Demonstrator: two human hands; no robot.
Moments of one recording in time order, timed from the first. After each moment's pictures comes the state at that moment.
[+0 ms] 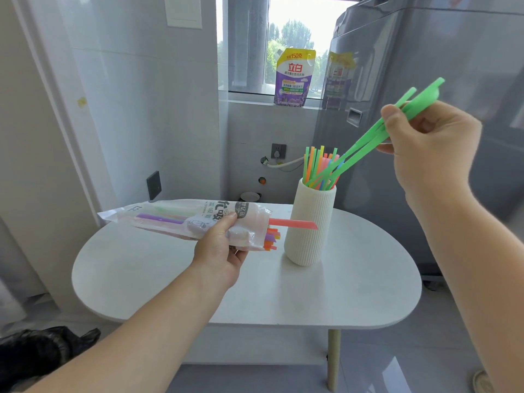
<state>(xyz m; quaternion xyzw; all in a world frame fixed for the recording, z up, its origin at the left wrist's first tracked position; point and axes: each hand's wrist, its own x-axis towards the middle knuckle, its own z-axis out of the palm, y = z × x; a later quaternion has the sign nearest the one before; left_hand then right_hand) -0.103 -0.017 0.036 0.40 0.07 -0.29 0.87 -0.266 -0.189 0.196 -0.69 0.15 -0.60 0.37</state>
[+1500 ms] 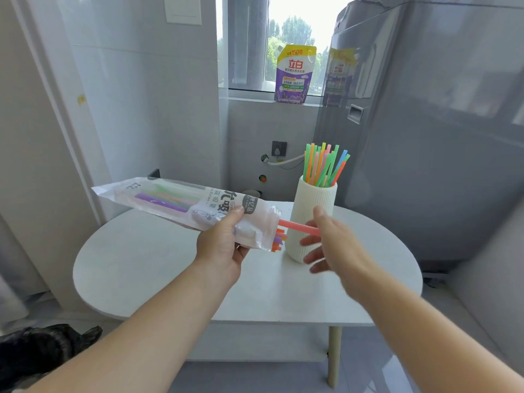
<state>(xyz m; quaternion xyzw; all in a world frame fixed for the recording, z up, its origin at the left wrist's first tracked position) -0.114 -0.013 0.046 0.44 0.00 -0.26 0.86 -0.244 -0.142 0.072 -0.72 0.34 -0.20 0.57</state>
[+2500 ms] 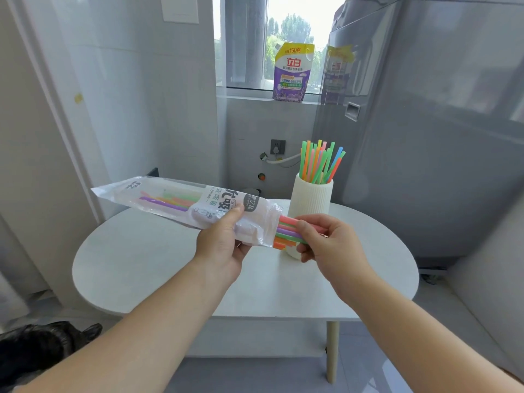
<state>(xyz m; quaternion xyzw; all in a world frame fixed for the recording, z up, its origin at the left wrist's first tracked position) -0.120 -0.016 0.047 0.41 0.02 -0.26 0.87 -0.252 -0.133 0.061 -0.69 0.25 -0.30 0.61</state>
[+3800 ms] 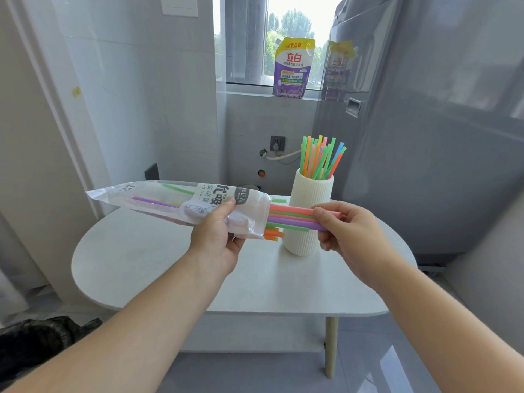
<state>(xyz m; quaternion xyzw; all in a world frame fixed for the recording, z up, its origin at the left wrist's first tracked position) -0.113 -0.015 0.050 0.39 0.05 -0.25 0.88 -0.266 -0.165 0.073 -0.70 0.22 -0.27 0.62</state>
